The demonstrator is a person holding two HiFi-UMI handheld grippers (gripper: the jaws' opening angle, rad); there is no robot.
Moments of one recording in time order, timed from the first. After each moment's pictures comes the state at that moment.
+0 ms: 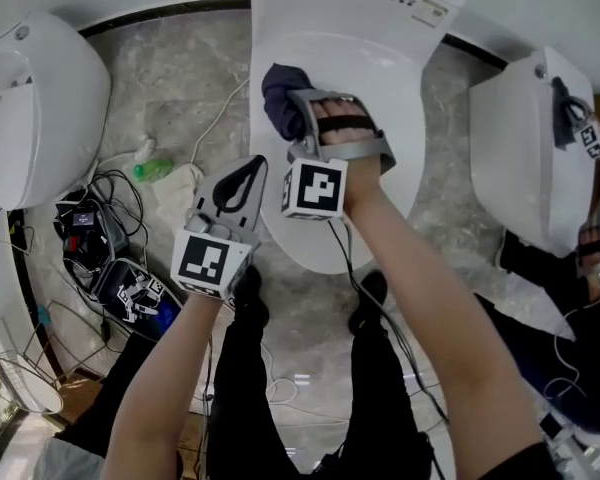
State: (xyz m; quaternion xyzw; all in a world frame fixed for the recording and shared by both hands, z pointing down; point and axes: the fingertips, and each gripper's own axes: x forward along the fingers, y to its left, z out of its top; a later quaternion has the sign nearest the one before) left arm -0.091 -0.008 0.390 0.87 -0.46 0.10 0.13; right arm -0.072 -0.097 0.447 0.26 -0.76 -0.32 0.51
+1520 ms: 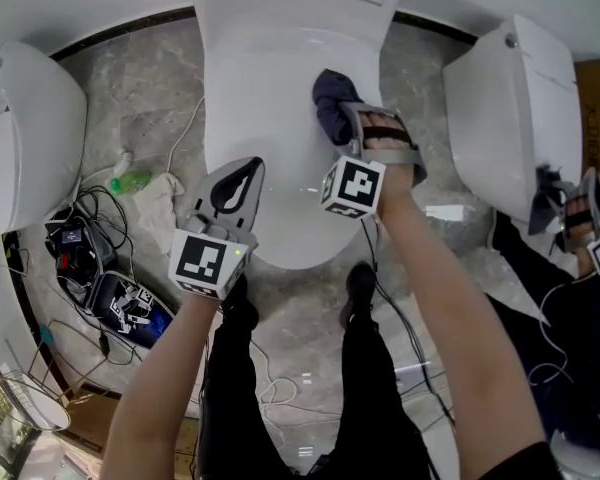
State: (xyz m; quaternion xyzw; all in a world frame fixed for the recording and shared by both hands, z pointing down) left arm -0.013 -0.004 0.399 0.89 -0.42 0.11 0.14; right arm 0.110 -0.085 0.500 0.29 -0.70 -0.25 0.61
